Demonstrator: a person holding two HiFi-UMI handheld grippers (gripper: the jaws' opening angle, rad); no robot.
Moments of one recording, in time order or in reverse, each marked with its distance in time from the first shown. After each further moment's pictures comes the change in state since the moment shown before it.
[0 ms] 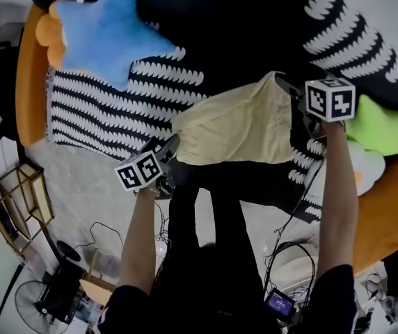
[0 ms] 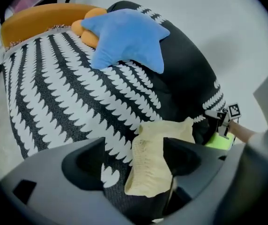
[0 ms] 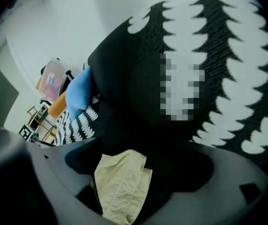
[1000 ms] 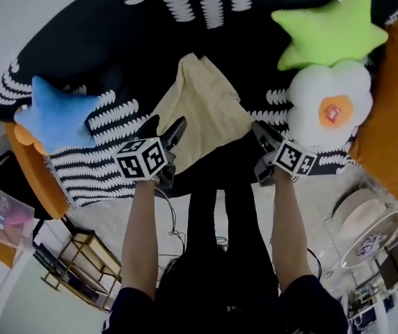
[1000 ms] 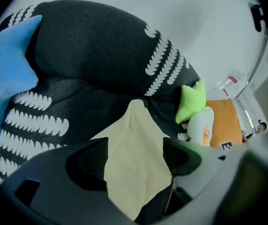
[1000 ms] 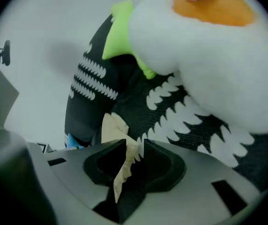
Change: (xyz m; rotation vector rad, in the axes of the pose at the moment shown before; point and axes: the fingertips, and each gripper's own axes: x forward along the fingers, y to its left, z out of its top) left arm 0.081 -0.221 -0.002 0.671 0.193 -0.205; right arm -0.088 0.029 -0.283 1.124 -0.522 0.008
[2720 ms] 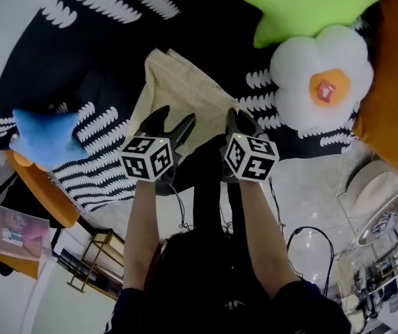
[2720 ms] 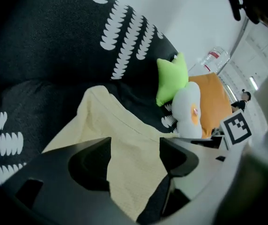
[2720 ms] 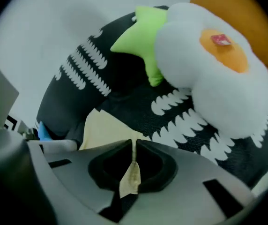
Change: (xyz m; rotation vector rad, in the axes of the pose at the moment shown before) left arm 0.064 -0.080 -0.025 0.246 0.150 -0.151; right arm 0.012 0.014 -0.006 -0.147 -0.068 -0.324
